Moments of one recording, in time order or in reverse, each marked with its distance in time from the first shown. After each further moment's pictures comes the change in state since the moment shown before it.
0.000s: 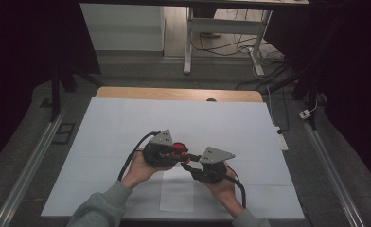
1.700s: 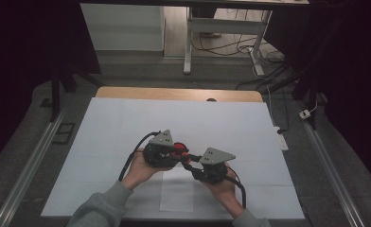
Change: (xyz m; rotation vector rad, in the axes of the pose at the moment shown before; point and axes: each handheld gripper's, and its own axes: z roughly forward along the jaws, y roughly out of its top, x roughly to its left) left arm -0.001 0.000 0.000 -0.002 0.000 0.004; right arm 0.001 0.000 -0.002 -0.001 -0.017 -0.009
